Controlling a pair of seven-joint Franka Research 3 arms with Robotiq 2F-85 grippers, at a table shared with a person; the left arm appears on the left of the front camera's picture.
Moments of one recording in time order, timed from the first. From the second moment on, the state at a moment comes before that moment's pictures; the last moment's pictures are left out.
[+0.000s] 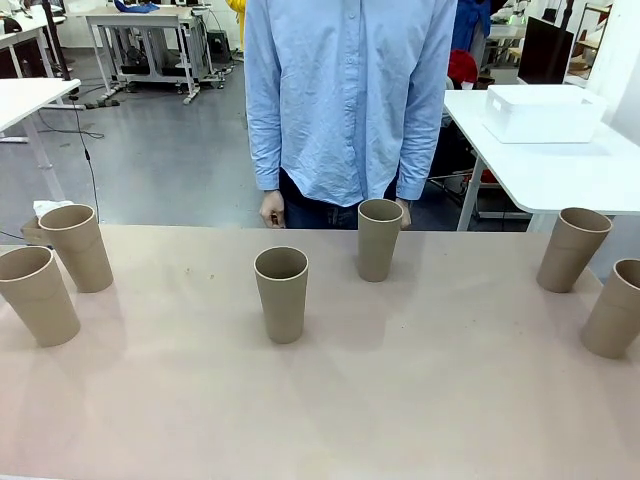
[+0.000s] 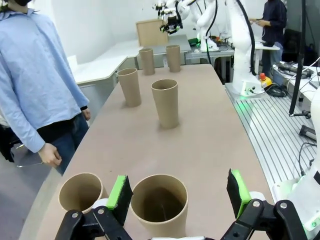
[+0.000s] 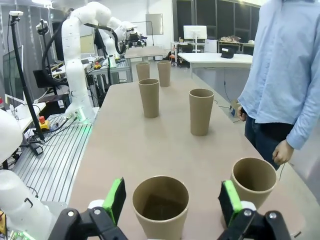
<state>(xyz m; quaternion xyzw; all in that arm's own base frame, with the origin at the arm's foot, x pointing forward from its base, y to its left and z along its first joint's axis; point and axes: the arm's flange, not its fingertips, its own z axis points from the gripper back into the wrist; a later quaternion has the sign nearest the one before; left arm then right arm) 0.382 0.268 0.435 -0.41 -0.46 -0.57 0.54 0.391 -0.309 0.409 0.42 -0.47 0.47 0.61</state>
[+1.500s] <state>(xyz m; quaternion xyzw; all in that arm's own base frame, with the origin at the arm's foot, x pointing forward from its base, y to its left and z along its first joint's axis) 0.435 0.296 0.273 -0.53 -0.43 -0.57 0.46 0.413 -0.304 0.261 0.48 -0.46 0.51 0.54</state>
